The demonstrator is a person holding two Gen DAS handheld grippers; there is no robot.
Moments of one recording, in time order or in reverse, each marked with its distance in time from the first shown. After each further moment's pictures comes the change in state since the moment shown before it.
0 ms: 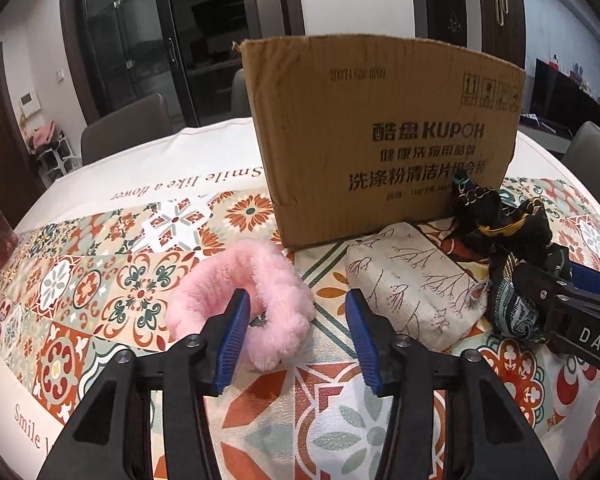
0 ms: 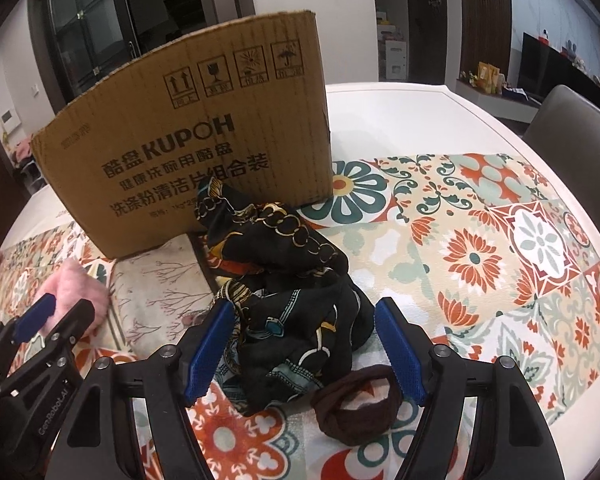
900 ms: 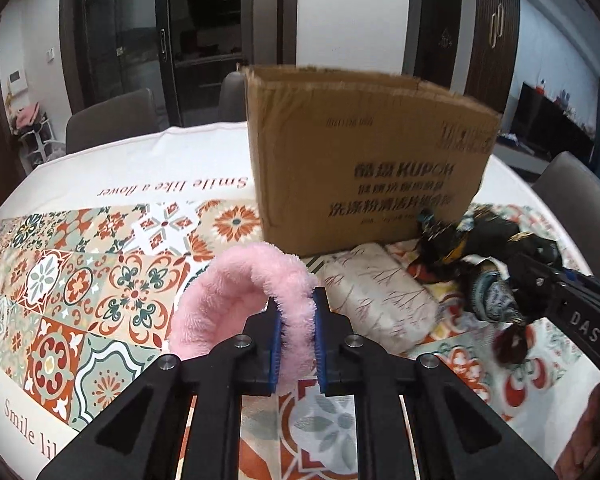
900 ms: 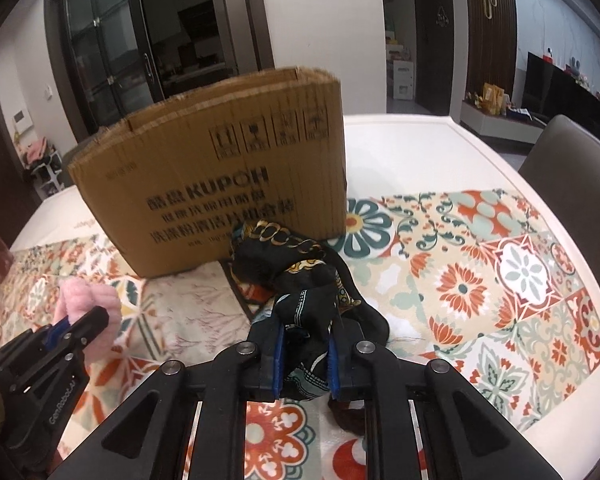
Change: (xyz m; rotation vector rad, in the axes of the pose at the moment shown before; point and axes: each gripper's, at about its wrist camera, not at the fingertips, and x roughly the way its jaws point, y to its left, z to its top) left arm -0.030 0.008 0.015 -0.068 -0.012 -0.132; right arm -0.045 0.014 0.015 -0.031 -0.081 0.020
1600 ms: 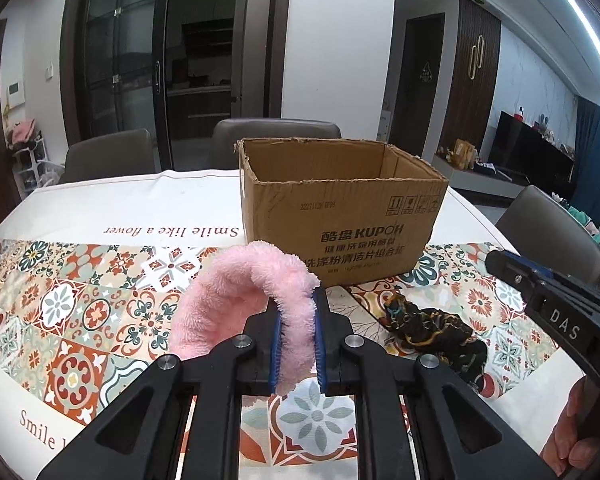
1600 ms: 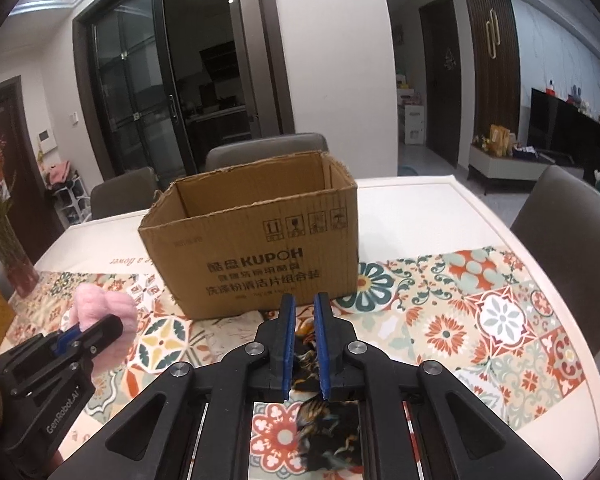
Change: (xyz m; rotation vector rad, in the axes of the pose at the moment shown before) left arm -0.065 0.000 0.017 -0.001 -0.118 -0.063; right arm -0.068 0.013 0.020 -0.026 -0.151 0.054
